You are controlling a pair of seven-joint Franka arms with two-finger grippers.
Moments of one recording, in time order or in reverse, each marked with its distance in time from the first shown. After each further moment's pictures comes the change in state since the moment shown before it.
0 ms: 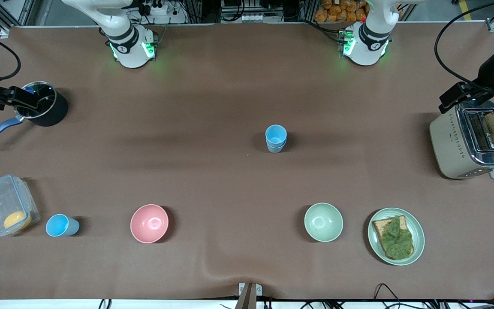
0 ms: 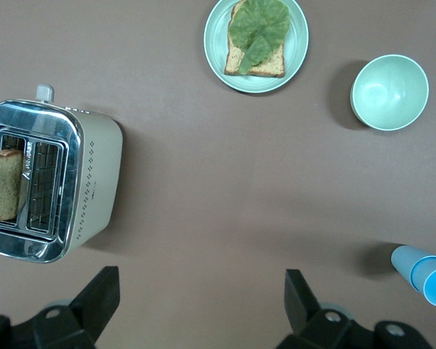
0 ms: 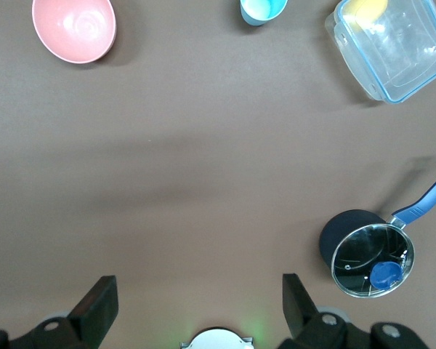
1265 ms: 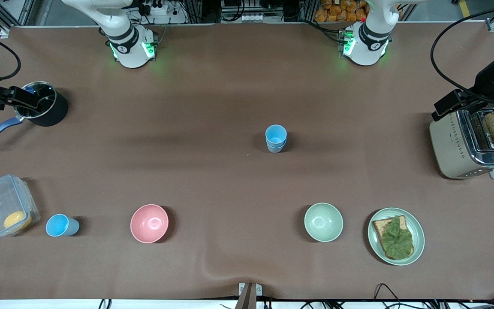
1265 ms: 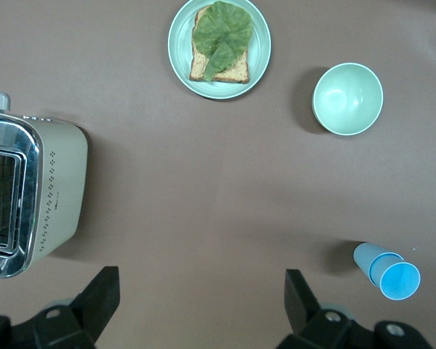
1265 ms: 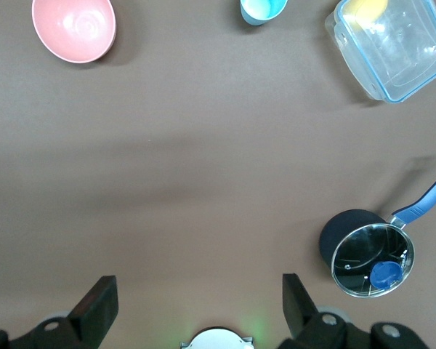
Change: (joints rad) left arm -0.008 0.077 -0.012 0.099 -0.067 -0.016 0.000; right arm 0.000 0.000 0.000 0.000 0.000 -0.001 0.000
